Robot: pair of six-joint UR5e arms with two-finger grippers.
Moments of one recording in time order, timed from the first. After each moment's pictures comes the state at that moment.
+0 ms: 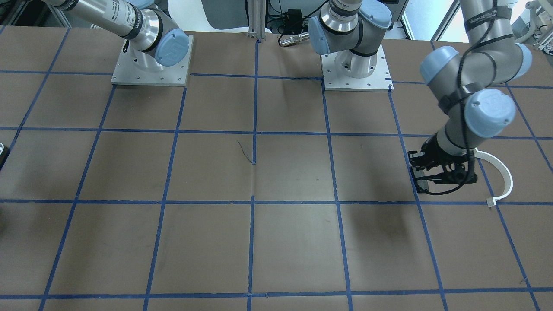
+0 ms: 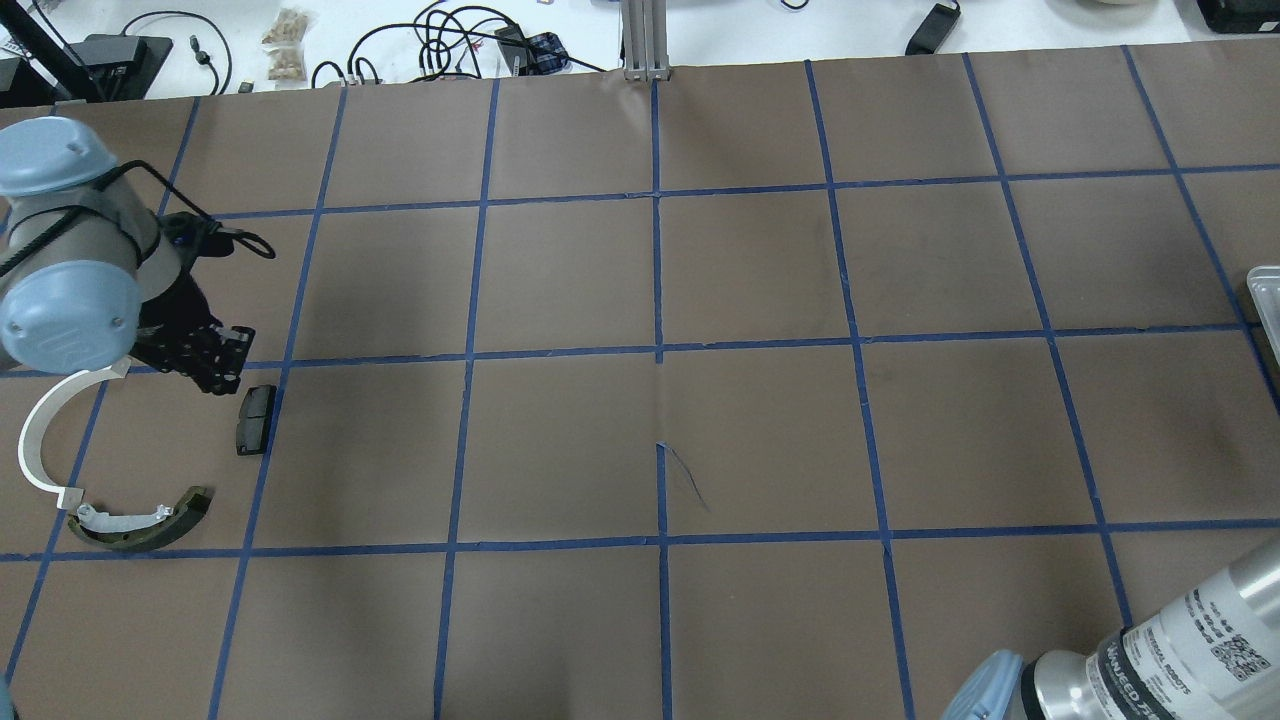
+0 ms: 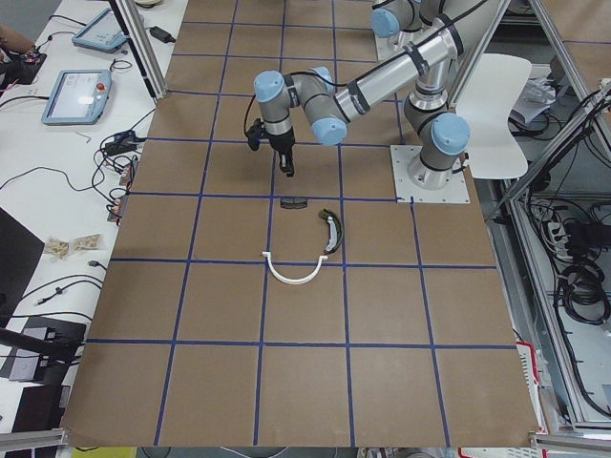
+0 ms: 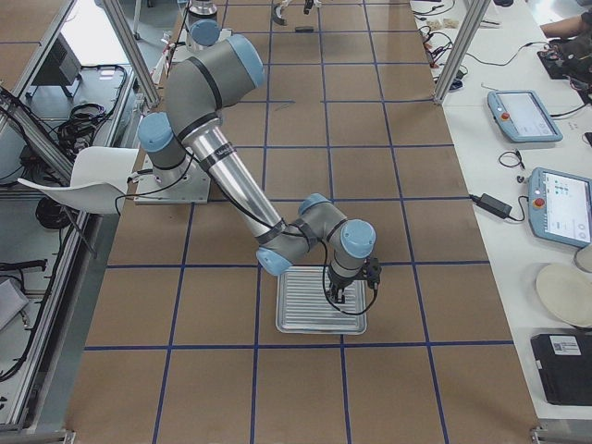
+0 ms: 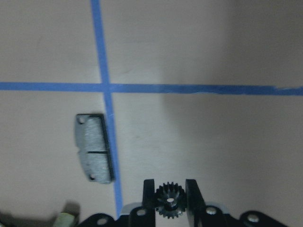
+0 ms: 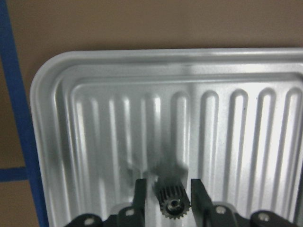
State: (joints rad) left arm -1.12 -1.79 -1.92 -1.10 1.75 0.48; right arm 0.74 -0.91 1.50 -2.18 -1.69 -0.79
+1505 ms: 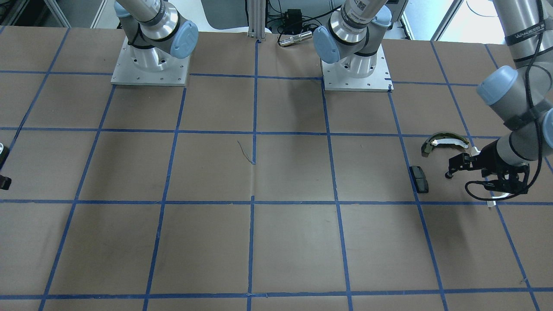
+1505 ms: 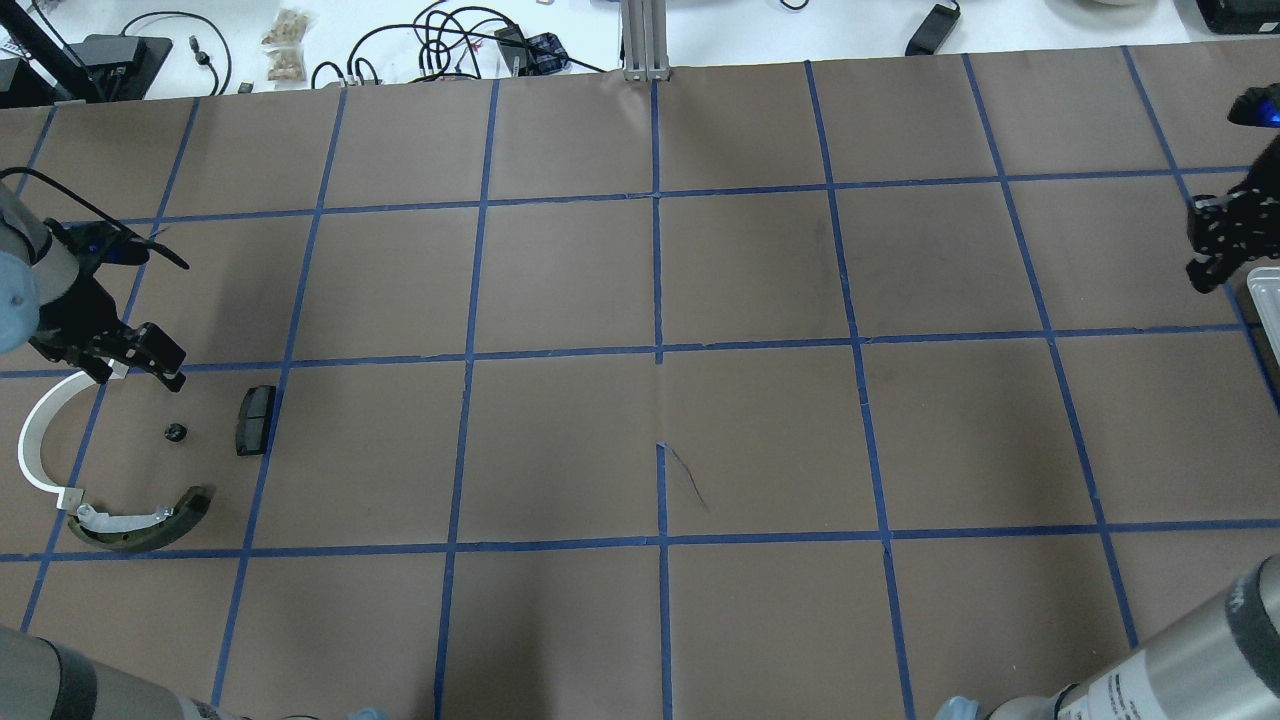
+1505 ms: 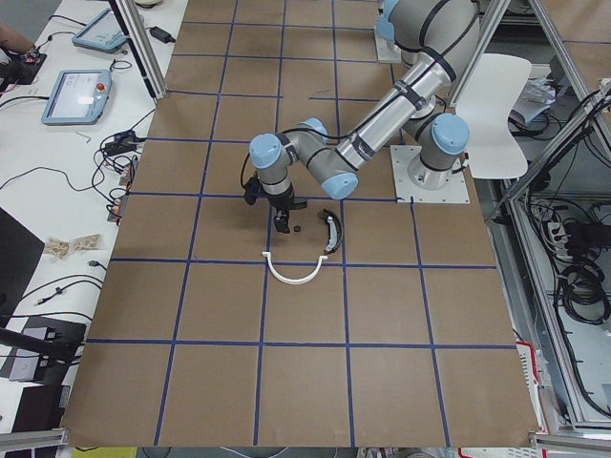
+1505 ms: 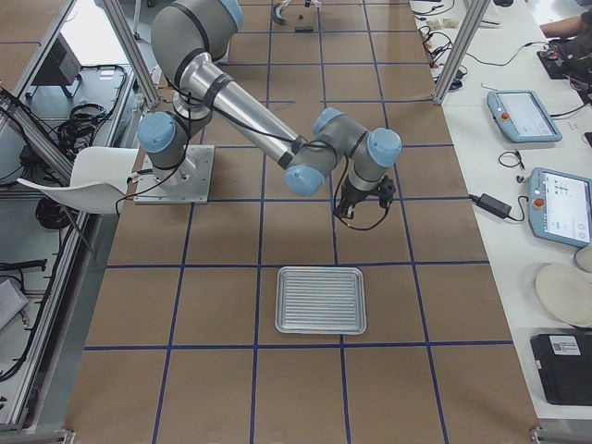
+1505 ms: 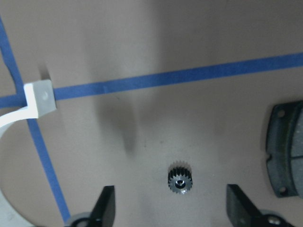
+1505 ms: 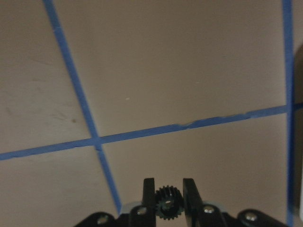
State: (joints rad) left arm -1.01 -1.89 -1.76 -1.21 1.70 0.69; right arm 1.05 -1.16 1.50 -1.72 -1.59 -0.32
